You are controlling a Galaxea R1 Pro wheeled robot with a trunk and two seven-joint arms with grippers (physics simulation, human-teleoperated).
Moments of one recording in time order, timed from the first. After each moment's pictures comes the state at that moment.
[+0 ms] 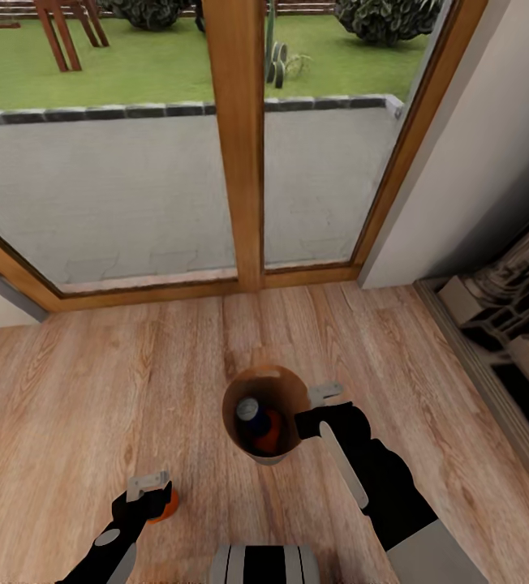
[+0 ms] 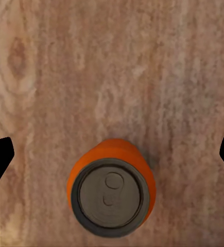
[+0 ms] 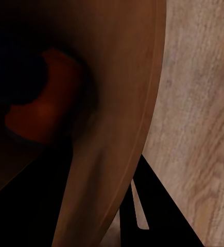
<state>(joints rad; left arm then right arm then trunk) -0.38 0.07 -0.07 -0.59 0.22 -0.07 0.10 -0.56 0.07 0.34 -1.27 -0.20 1.01 -0.23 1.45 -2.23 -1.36</state>
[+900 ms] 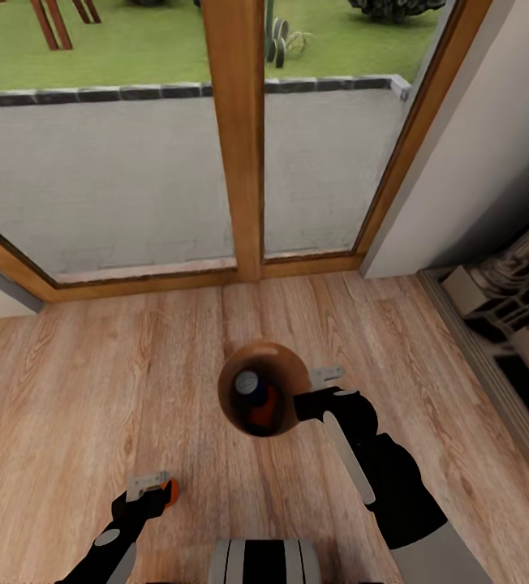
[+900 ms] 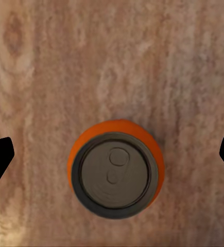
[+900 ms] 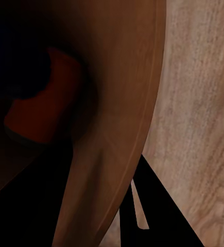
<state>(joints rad) -0.38 0.07 -0.07 -0.59 0.22 -0.07 0.10 -0.56 0.07 0.34 -1.42 -0.20 1.01 -0.23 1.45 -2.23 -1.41</state>
